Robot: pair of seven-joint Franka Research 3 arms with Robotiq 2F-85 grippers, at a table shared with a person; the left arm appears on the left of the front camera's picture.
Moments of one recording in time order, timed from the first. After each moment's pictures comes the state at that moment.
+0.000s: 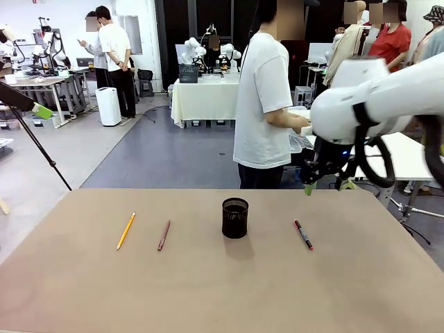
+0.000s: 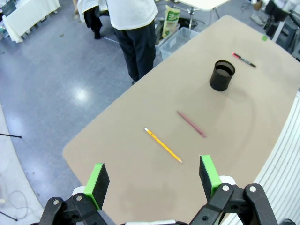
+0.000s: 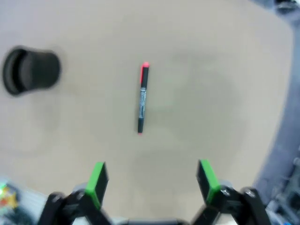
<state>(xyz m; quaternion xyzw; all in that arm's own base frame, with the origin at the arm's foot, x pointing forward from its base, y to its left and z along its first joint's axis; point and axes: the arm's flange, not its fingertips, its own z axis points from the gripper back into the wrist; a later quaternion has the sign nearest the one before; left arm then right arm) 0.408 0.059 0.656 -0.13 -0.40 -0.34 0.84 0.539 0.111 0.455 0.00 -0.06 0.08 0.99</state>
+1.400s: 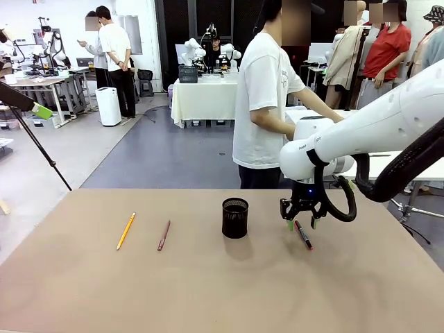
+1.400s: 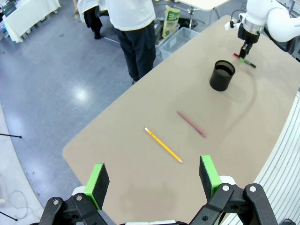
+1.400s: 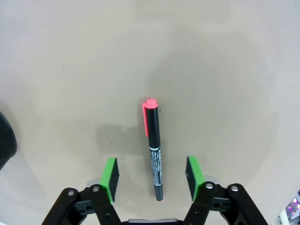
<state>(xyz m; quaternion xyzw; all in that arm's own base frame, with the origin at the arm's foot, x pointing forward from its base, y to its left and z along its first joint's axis) 0.409 0.059 0.656 -0.13 -0.40 -0.34 0.84 0.601 0.142 0.311 -0.01 0.02 0.00 1.00</state>
